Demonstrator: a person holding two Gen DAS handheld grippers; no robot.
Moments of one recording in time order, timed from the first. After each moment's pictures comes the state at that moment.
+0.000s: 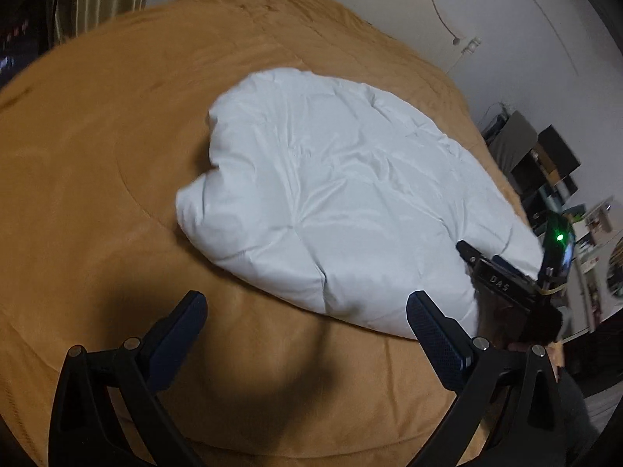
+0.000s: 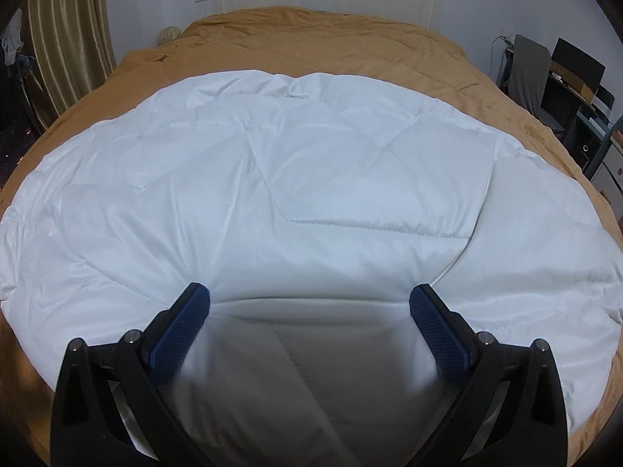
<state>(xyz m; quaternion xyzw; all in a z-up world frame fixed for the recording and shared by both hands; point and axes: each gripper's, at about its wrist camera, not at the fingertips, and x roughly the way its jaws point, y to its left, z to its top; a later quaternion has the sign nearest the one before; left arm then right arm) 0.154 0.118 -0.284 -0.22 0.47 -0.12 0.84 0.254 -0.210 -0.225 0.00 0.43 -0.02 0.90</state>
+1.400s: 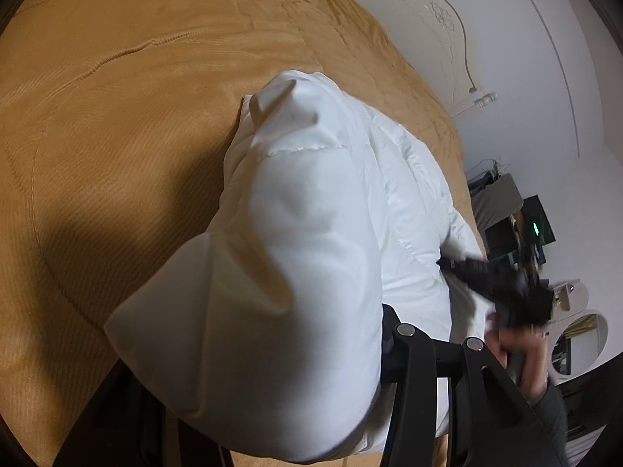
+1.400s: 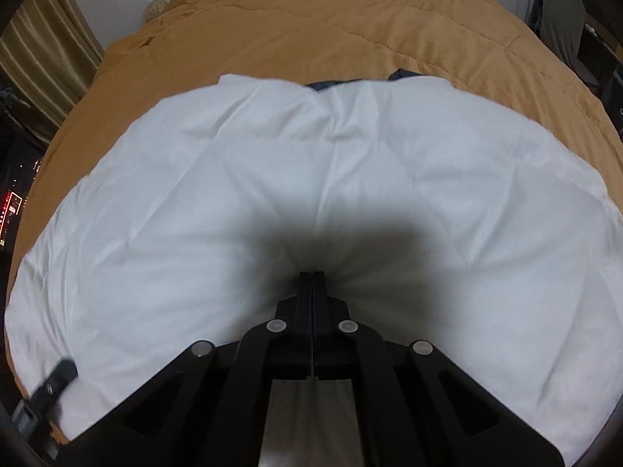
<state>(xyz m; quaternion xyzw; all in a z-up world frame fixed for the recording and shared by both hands) 0.259 0.104 -0.307 -0.33 0.46 -0.13 0.81 0.414 -0.187 -0.214 0.07 0.54 -0.01 0.84</state>
